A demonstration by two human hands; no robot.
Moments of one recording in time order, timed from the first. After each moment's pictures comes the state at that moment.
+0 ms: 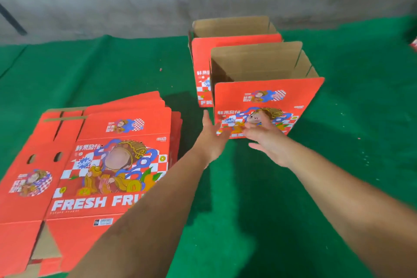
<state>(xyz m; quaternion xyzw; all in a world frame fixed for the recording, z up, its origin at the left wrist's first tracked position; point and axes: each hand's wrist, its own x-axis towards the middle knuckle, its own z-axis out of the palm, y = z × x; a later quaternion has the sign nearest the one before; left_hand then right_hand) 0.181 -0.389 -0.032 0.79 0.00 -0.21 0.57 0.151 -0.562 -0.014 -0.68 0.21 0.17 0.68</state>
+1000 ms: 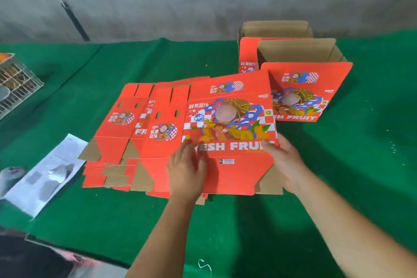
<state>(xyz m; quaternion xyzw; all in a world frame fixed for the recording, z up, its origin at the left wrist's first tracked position) -0.043 -0.209 -0.024 0.93 0.07 0.13 0.34 -0.026 -0.451 -0.005 -0.64 0.20 0.07 0.74</state>
